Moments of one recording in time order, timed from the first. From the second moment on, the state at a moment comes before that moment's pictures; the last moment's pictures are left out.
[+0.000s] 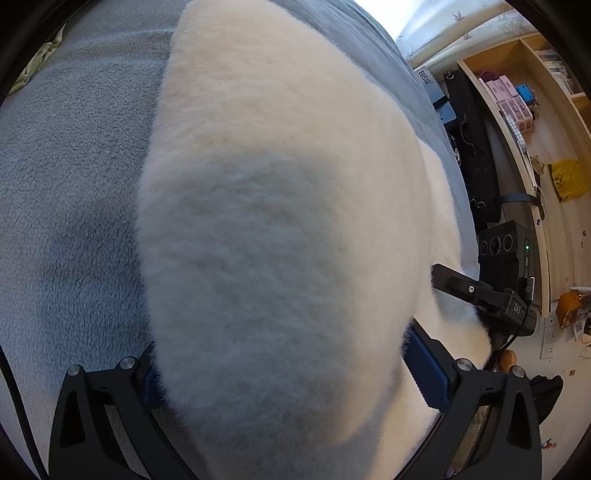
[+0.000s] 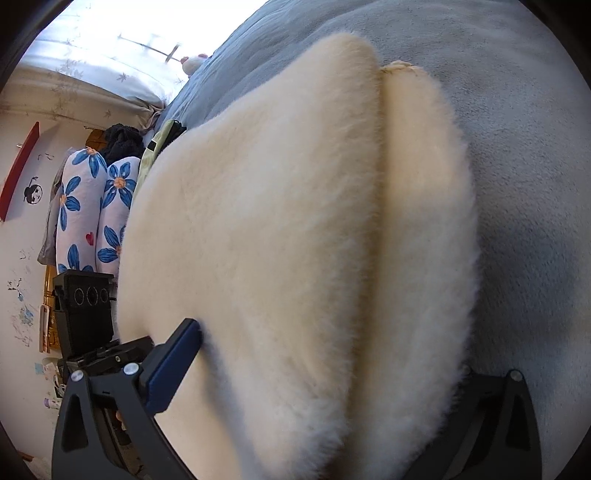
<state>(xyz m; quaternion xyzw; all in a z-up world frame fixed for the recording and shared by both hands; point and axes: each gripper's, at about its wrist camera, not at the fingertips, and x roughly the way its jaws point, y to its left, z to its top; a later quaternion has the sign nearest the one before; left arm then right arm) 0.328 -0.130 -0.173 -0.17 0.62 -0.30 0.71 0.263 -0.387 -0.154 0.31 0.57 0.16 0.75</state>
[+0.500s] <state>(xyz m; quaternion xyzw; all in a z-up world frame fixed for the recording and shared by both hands) 0.323 -0.132 -0.159 -0.12 0.59 -0.27 0.75 0.261 -0.378 -0.145 0.28 0.56 0.15 0.76</state>
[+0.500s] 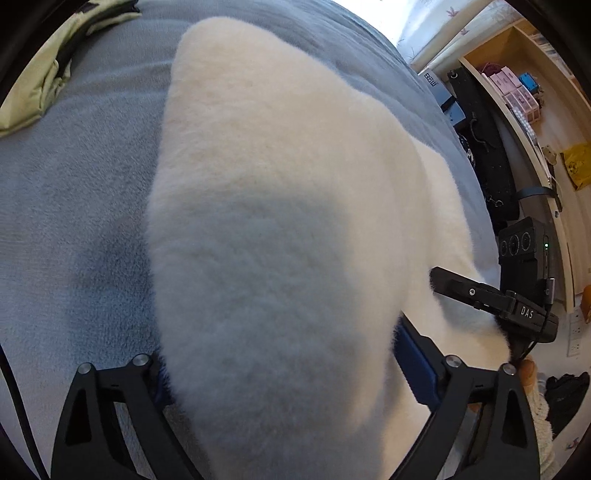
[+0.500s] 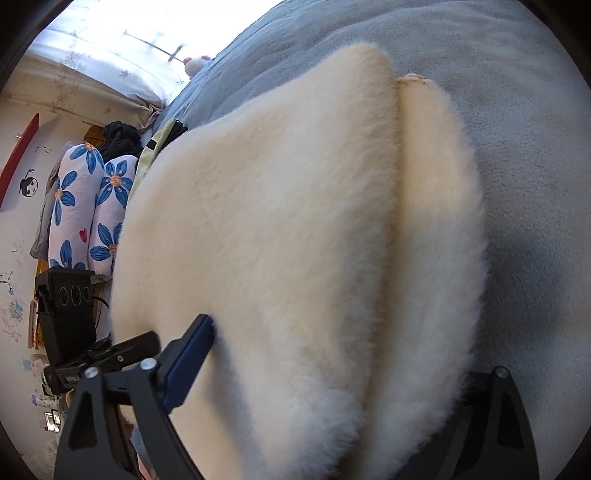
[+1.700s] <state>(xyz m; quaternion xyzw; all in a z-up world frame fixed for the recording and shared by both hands) 0.228 0.091 0.012 -0.10 0.45 -0.17 0.87 0.194 -0.152 0.032 0.17 0.44 0.24 0.85</state>
